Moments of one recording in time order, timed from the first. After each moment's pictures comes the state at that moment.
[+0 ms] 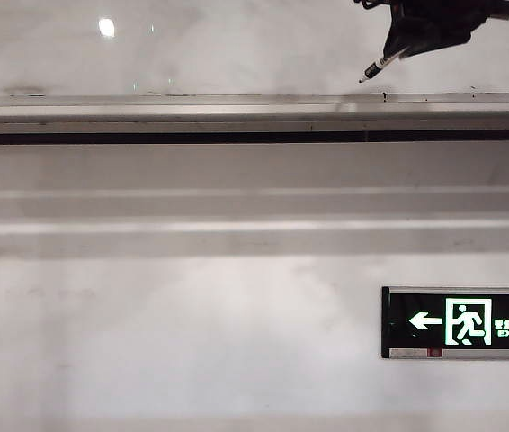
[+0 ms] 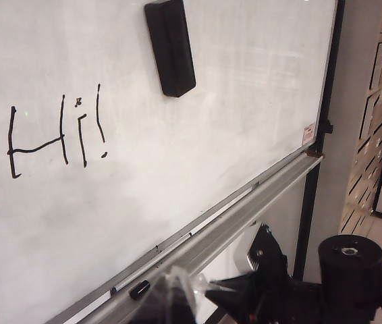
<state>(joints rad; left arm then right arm) -0.52 1.24 1.77 -0.42 0.37 0.08 0.37 1.34 1.03 0.15 0.16 0.06</state>
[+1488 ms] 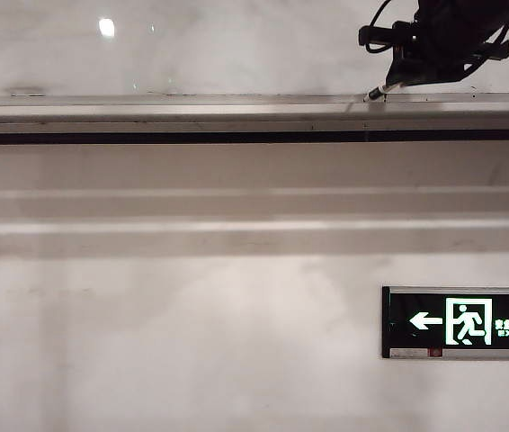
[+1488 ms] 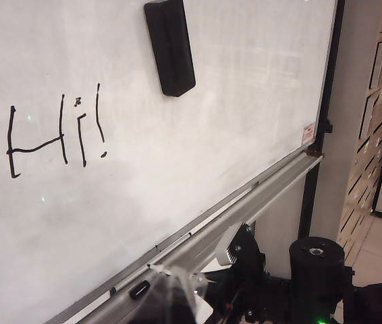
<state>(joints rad) -0.52 1.24 1.77 -0.42 0.38 0.08 0.28 1.48 1.04 0.35 0.07 0.07</state>
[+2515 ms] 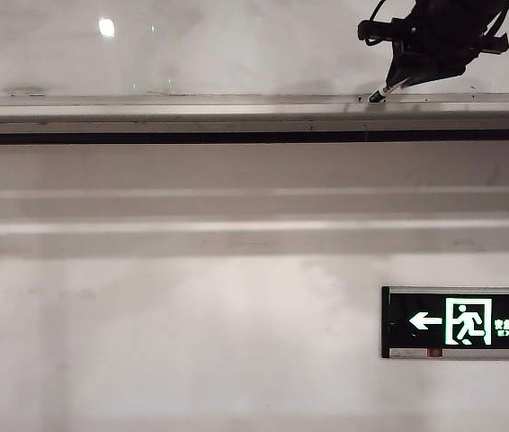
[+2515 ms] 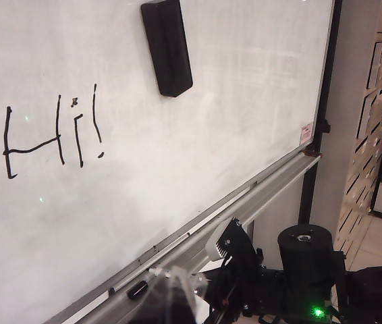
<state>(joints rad) -0.52 1.24 1.77 -0.42 0.38 0.08 0.28 1.49 1.14 0.15 0.08 0.07</state>
